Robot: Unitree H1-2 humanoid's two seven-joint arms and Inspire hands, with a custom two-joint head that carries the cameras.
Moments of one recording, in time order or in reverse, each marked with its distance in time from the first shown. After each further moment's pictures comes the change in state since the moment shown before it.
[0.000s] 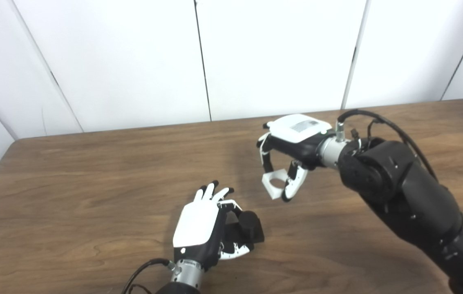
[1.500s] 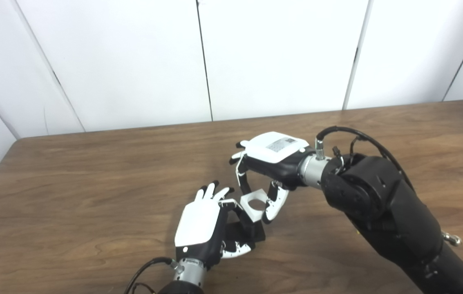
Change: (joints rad) left arm -0.005 -0.015 -0.010 0.000 0.019 0.033 -0.009; right arm 0.051 0.105 -0.028 -0.037 -0.017 -0.095 0.066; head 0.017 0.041
